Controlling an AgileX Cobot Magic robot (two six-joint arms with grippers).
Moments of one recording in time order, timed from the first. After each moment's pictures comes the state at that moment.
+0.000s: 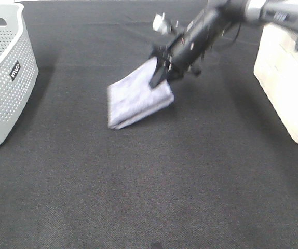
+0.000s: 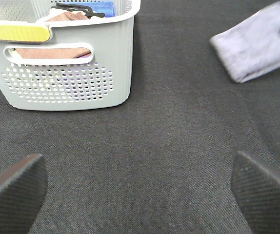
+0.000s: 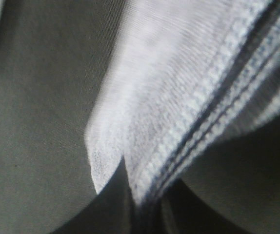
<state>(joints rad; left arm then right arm) 0.00 0.00 -0.50 -0.06 1.05 -0.01 0.31 2.49 -2.27 0.59 1.20 -0.32</state>
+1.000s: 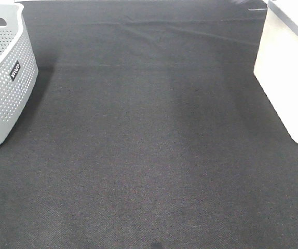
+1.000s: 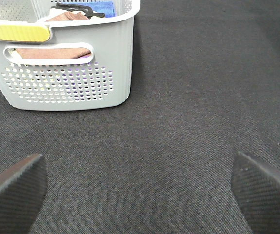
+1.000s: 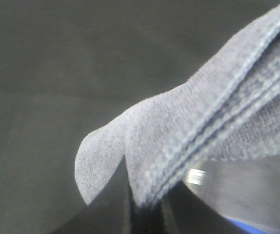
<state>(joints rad) 0.00 0.00 -0.50 -0.06 1.05 -0.01 0.00 1.99 -2.36 0.16 1.22 -0.15</state>
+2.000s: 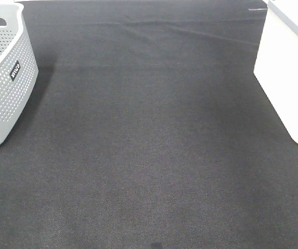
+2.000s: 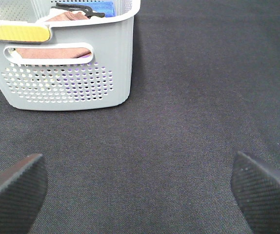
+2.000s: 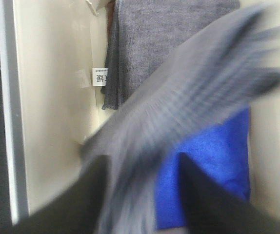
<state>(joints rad) 0.00 0.00 -0.50 -0.06 1.05 -0.01 -0.17 2.01 -2.04 0.00 1.22 -0.11</state>
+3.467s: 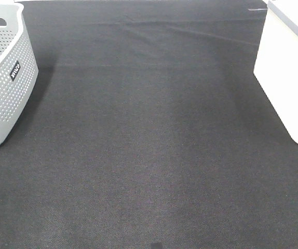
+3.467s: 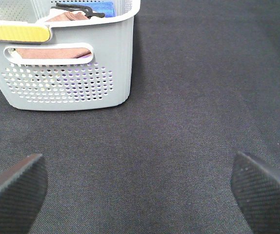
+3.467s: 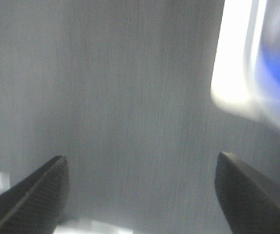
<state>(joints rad) 0.00 0.00 -0.50 -0.06 1.05 -0.01 0.14 1.32 -1.30 0.06 1.22 -0.06</state>
